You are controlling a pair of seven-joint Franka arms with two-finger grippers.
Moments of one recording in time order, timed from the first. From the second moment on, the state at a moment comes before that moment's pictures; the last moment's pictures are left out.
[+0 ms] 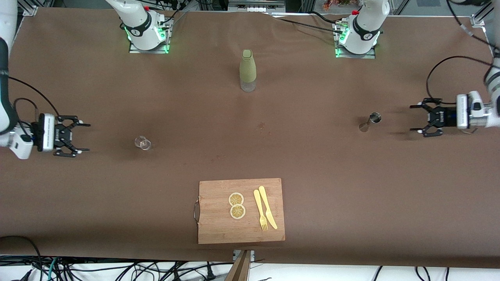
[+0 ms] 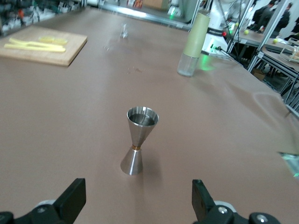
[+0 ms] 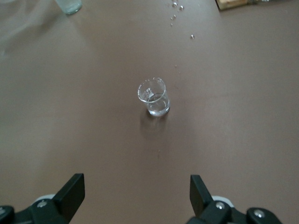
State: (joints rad) left arm 0.39 0.54 0.27 -1.81 -0.74 1.44 2.37; right arm -0.17 0.50 -0.21 -1.65 0.52 1.67 -2.00
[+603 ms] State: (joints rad) left arm 0.19 0.10 0.25 -1.80 -0.46 1.45 1.30; right arm 0.05 0.15 -0.25 -1.71 0.22 1.53 -1.09
